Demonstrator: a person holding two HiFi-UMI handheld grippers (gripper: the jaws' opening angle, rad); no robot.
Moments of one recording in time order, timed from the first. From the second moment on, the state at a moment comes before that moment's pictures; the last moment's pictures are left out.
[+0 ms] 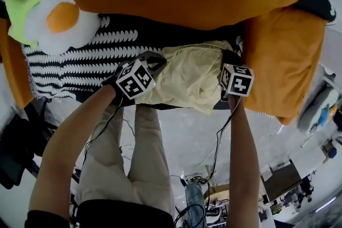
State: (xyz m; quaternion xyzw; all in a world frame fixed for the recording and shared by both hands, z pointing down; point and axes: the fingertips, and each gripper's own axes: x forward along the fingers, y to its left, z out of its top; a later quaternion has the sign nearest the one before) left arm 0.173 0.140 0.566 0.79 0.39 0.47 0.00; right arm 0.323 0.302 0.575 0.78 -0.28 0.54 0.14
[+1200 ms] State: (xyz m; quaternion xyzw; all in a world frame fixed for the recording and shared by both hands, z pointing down) left arm 0.213 0.123 0.580 0.80 0.28 0.53 -0.04; right arm 0.242 0.304 0.561 0.69 -0.42 0.44 0.39
